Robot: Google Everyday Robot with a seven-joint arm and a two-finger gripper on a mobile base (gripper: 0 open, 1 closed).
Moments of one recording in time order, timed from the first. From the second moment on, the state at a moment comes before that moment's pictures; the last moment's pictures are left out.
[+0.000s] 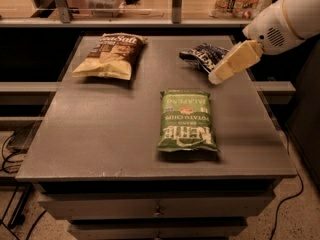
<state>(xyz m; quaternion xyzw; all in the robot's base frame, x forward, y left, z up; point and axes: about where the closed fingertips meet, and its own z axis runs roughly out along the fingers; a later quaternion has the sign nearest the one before) 0.573 -0.155 0.972 -0.46 0.81 0.11 0.35</state>
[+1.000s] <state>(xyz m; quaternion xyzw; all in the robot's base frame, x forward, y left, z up) 0.681 -0.123 0.929 -0.37 0.83 0.12 0.40</state>
